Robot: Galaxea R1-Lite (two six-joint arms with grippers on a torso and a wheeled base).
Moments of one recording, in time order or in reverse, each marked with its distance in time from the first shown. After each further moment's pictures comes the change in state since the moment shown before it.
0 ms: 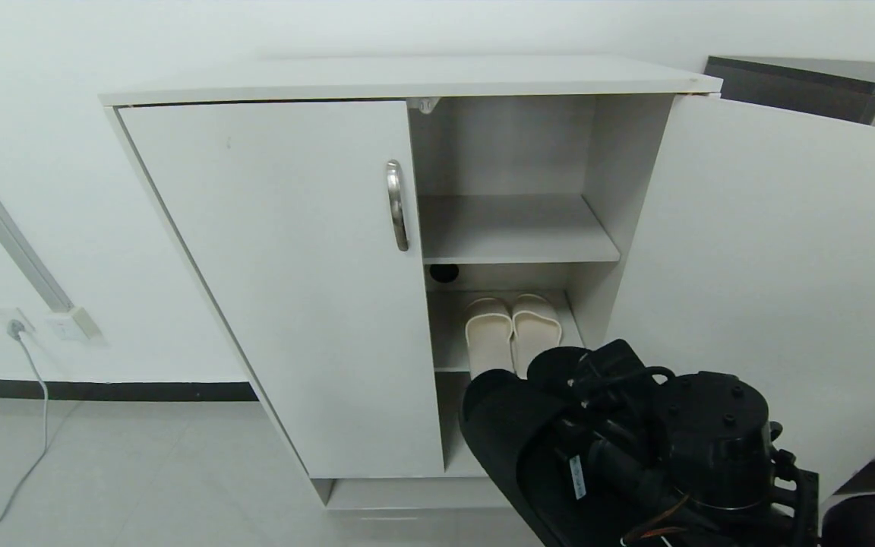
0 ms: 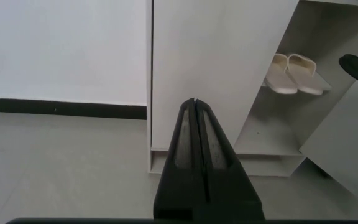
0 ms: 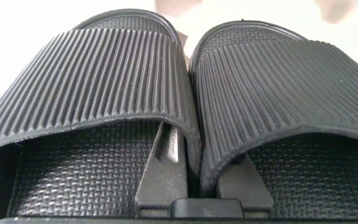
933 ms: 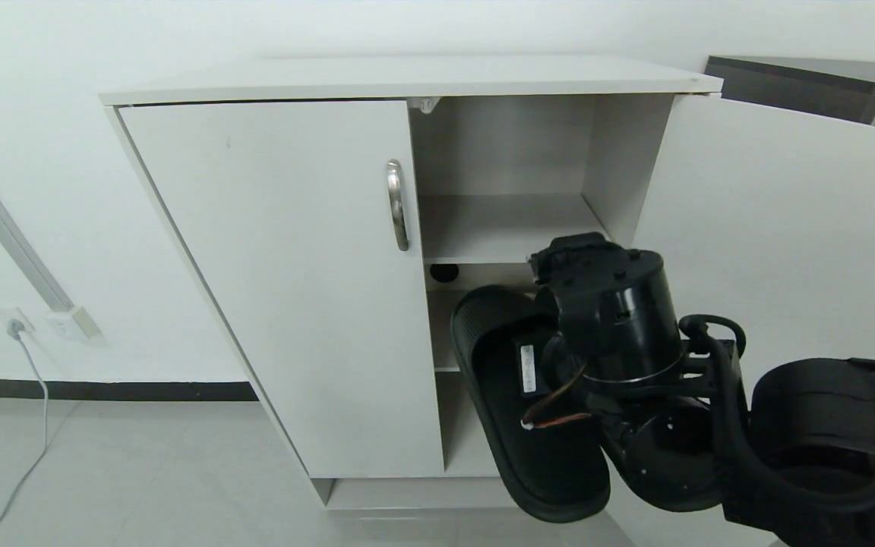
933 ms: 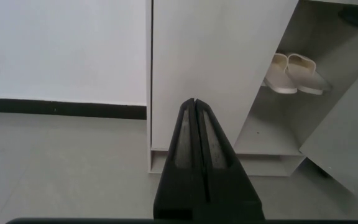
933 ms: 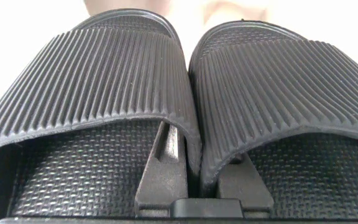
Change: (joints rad) left arm 0.000 0.000 0.000 0.000 0.000 0.001; right arm 0.079 0.011 -0.556 0.591 -0.373 0.177
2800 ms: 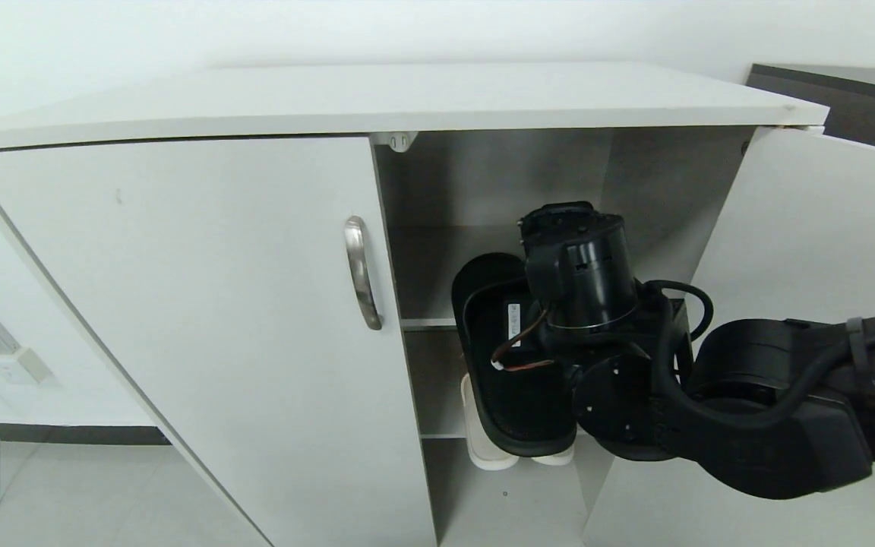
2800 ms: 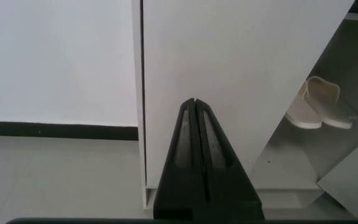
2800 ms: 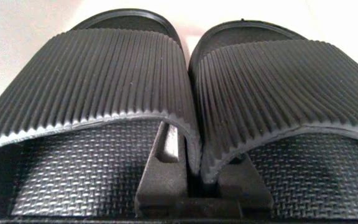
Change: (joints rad) left arm 0.001 0.000 0.000 0.000 0.002 -0.001; right arm -0.051 0.090 -0.149 0.004 -0.047 -0.007
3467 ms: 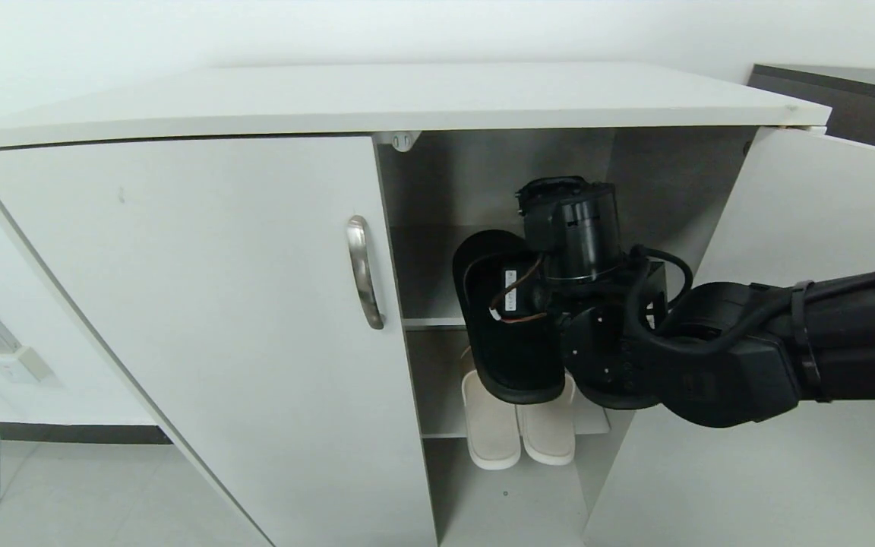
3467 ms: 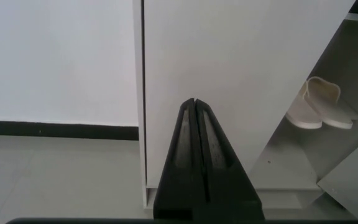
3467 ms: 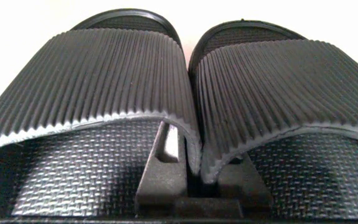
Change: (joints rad) left arm -0.001 0.000 0.000 0.000 0.001 -0.001; right arm -0.079 0.076 -0.149 0.006 0.069 -0.042
